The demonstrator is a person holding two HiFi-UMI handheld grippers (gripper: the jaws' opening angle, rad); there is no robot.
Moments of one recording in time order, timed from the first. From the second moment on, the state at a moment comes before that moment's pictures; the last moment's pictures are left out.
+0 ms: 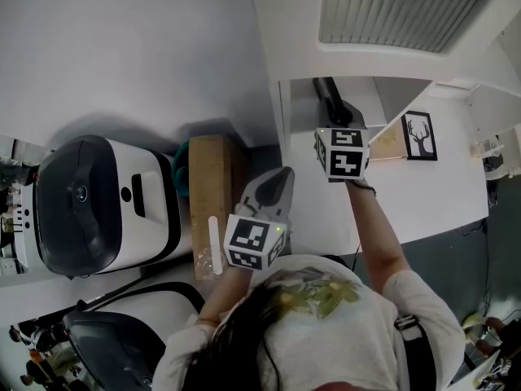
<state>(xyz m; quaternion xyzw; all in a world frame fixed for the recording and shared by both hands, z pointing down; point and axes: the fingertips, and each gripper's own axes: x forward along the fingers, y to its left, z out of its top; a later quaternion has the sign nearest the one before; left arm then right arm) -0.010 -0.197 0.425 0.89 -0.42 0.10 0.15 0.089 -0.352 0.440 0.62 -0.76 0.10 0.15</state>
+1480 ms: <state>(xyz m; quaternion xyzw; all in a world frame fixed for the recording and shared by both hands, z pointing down) -0.005 -0.138 0.402 0.89 -0.42 0.08 0.13 0.070 -0.169 0.402 0.54 -0.83 0.08 0.09</state>
